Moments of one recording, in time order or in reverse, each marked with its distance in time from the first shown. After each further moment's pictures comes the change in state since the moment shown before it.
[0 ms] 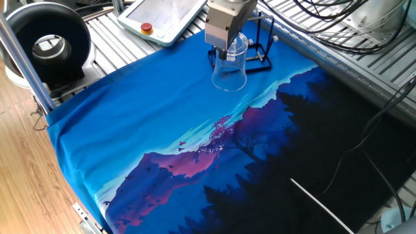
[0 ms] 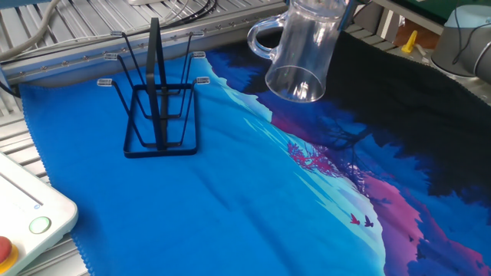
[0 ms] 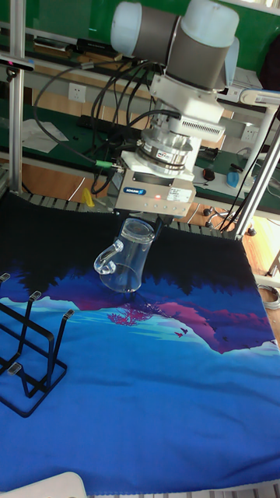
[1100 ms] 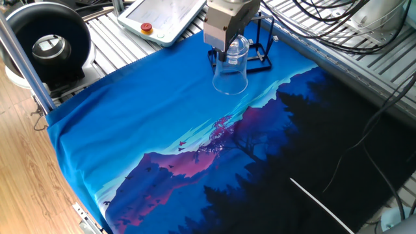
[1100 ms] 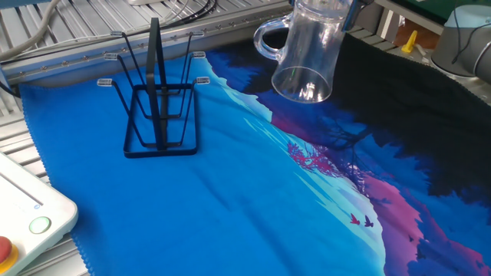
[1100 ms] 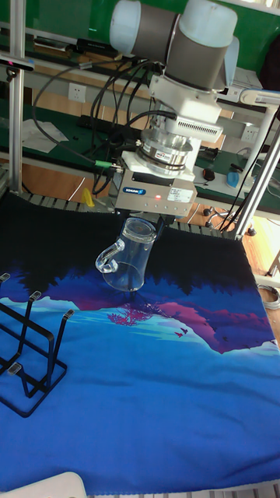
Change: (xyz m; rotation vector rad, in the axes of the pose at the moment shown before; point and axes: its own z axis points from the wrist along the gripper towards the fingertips) arm 0.001 0.000 0.001 -0.024 0.014 0.043
